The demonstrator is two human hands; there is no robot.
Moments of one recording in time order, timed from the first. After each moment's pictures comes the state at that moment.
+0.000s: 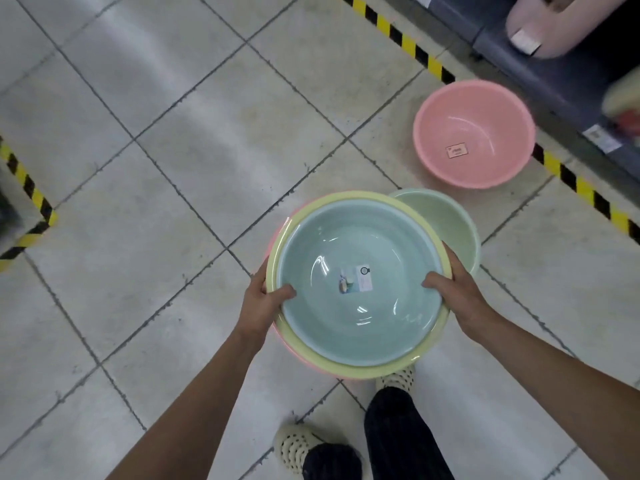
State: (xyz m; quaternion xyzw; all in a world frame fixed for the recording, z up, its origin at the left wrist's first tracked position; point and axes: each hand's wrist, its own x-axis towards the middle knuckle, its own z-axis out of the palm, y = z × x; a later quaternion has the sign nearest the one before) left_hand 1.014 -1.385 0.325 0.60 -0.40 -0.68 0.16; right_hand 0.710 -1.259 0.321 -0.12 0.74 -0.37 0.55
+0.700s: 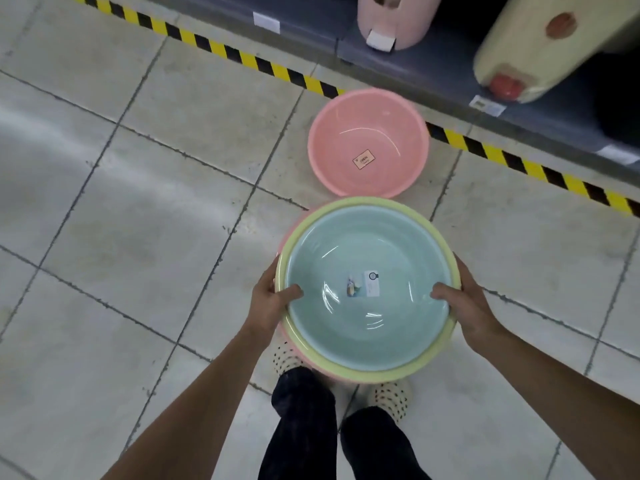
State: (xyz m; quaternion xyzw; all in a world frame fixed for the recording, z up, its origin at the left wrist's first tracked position) left_hand 0.773 -1.462 0.289 0.53 -0.49 -0.70 0.01; right_hand 0.559 -1.222 0.297 0.05 0.75 -0.49 0.44
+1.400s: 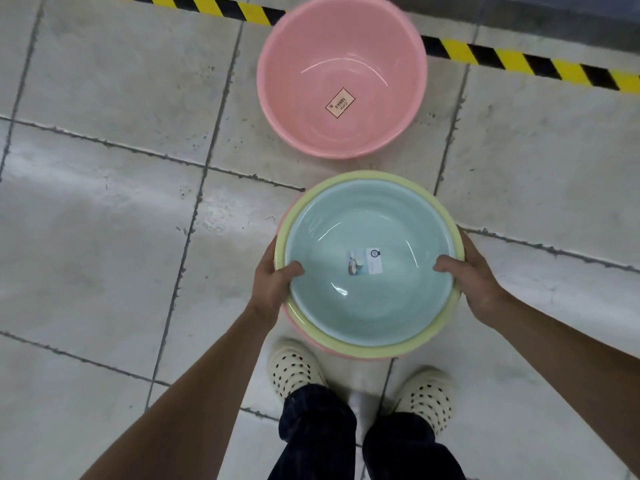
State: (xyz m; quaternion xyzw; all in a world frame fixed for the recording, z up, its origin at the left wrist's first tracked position) left_hand 0.735 -1.480 0.088 0.51 -0.53 -0.68 -0.06; right_hand 0.558 -1.211 0.091 0.13 0.74 -0.51 0.42
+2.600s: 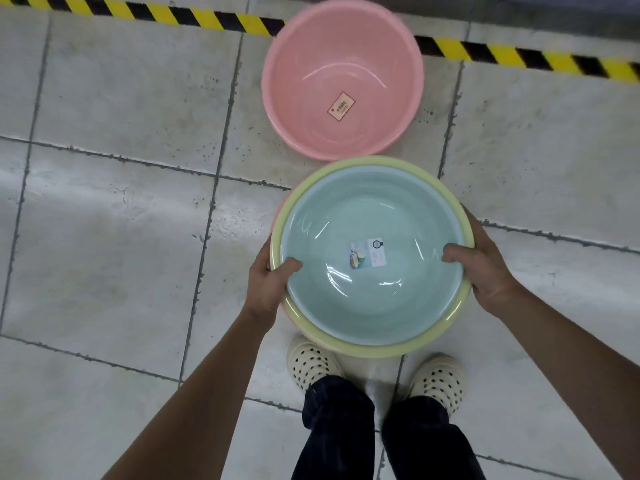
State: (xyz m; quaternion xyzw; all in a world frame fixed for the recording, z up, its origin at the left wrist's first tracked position) left_hand 0.743 -1.508 0.143 0.49 -0.54 -0.68 -0.04; right_hand 0.561 -1.244 0.168 0.09 0.73 -0.56 0.39
